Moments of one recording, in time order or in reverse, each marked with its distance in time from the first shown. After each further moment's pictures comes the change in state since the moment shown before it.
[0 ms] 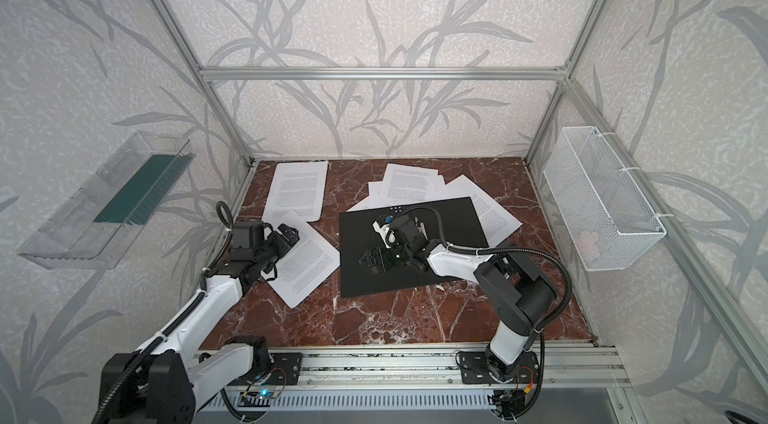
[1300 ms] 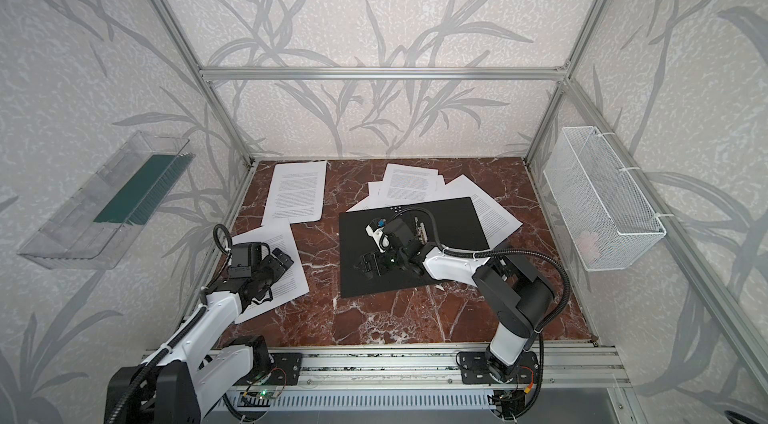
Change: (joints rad) left arm 0.062 -0.069 -0.174 -0.048 -0.019 0.004; right arm 0.051 0.000 0.009 0.001 0.025 -0.018
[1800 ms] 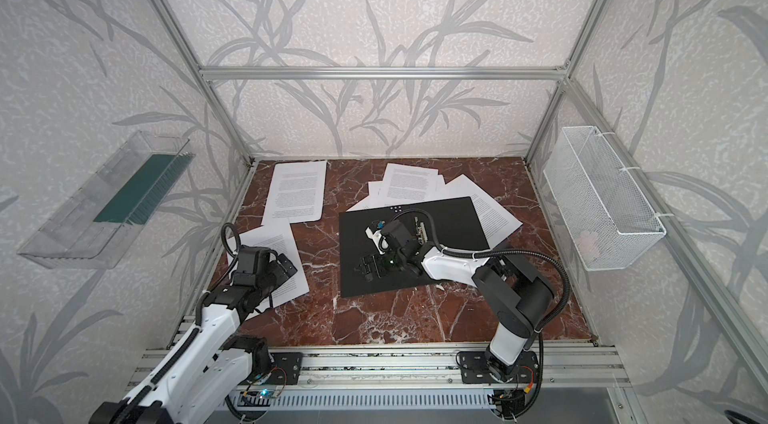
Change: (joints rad) left arm -0.135 -0.146 0.016 -0.181 -0.171 0.031; right arm 0.023 0.000 0.008 -0.047 0.016 0.011
